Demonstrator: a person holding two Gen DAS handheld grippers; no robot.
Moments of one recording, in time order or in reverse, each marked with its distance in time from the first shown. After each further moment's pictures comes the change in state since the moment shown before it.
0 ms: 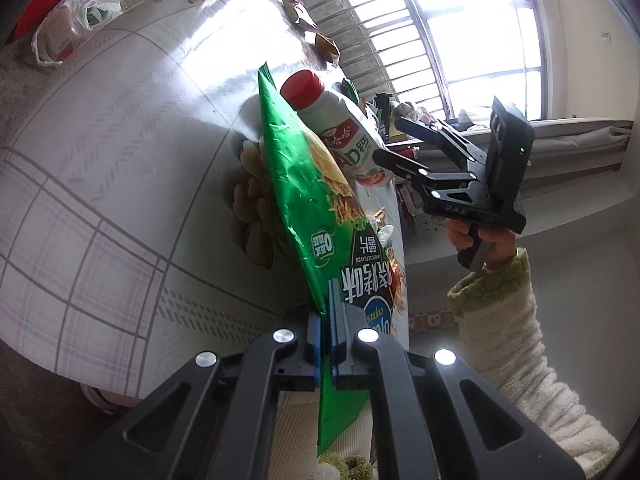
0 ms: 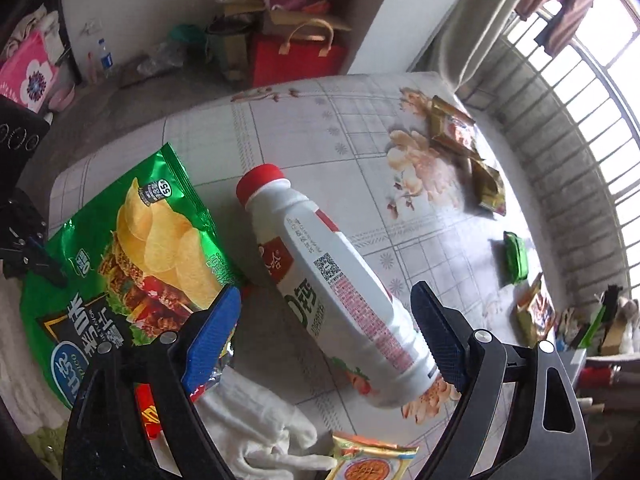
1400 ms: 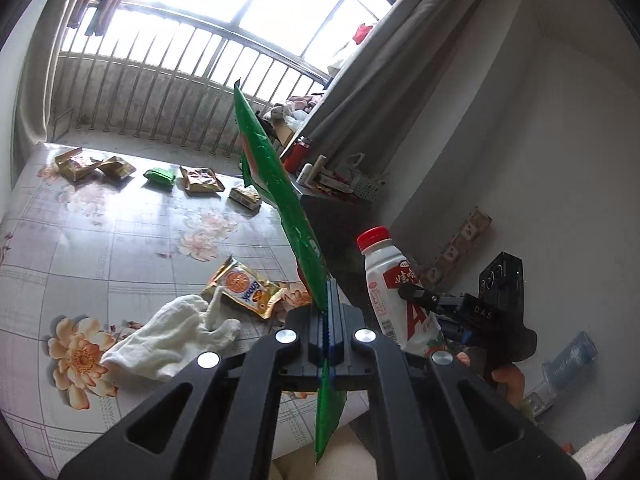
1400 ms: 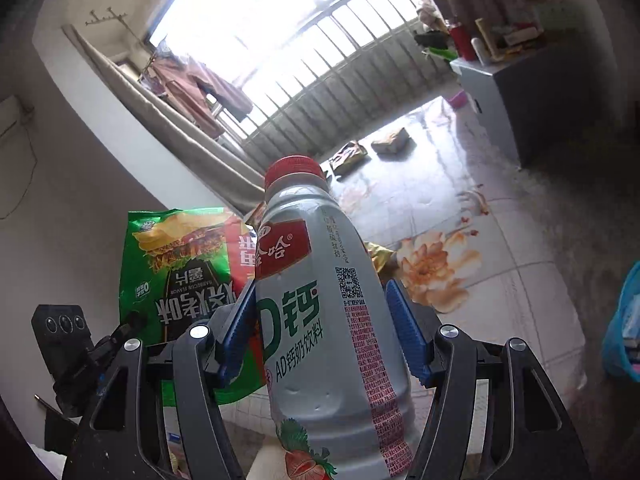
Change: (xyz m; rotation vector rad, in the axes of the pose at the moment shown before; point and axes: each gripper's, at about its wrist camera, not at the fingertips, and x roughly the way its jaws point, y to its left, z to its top) left arm 0.053 -0.240 -0.048 0.746 -0.060 -0.029; right arm -0.197 0.050 -0.353 1.483 -0.678 0.031
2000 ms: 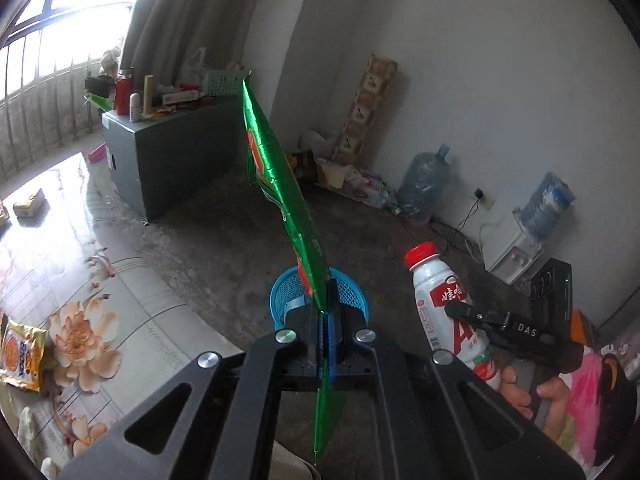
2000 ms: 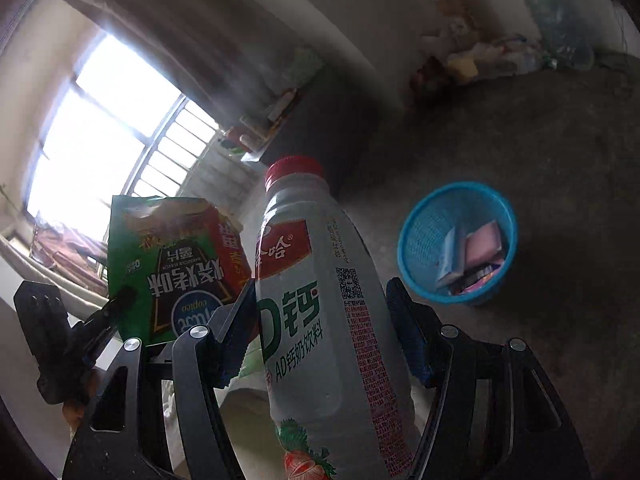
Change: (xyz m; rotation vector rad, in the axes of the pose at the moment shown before) left arm 0.262 -0.229 -0.053 0.429 0.449 -0.212; right arm -0.209 -0.192 -0.093 0.506 -0.347 -0.391
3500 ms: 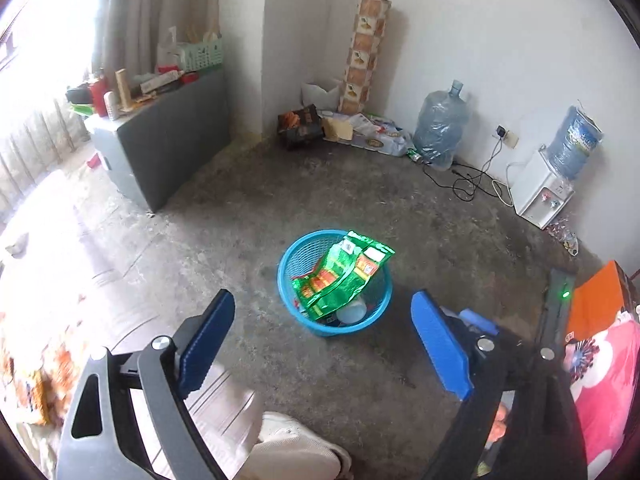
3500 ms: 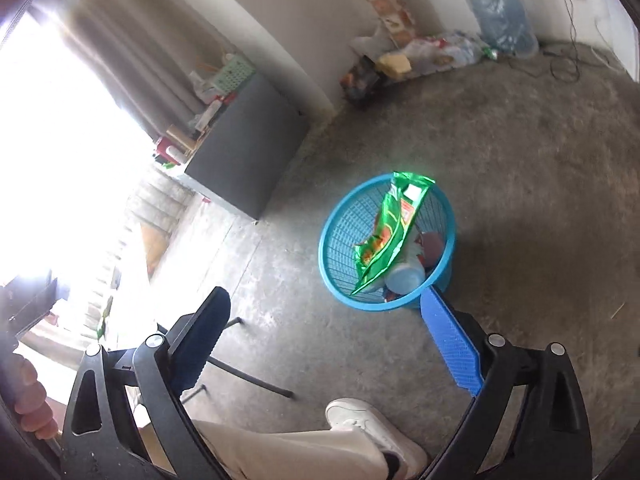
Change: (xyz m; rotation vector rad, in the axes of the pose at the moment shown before) left arm 0.065 -0.034 0.006 0.116 0.135 0.122; right arm 0.035 -0.050 -0.027 0.002 -0.071 -0.217
